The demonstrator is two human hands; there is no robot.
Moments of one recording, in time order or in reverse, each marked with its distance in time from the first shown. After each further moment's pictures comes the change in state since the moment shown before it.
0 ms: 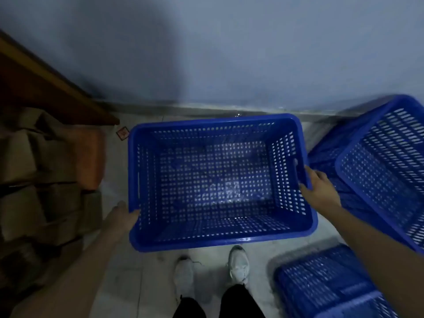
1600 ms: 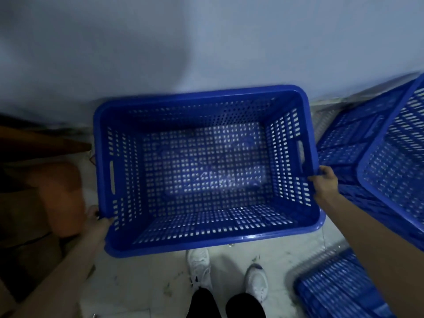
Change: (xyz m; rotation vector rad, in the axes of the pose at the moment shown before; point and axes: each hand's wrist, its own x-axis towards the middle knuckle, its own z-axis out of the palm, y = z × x) left_hand 0.259 -0.035 -0.008 -0.690 0.067 -0.157; right_hand 0.113 -0.041 0.025 1.088 0.252 0.701
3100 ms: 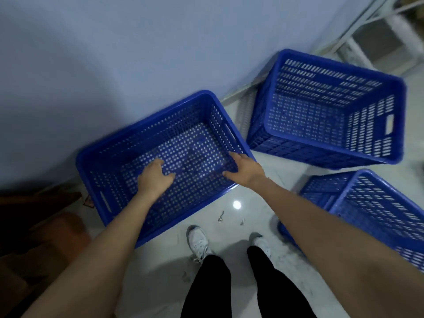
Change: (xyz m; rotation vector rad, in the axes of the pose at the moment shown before) left_hand -0.390 0.211 0.108 0.934 -0.278 0.882; right_hand -0.176 0.003 -0.079 -0.817 -0.317 -0.494
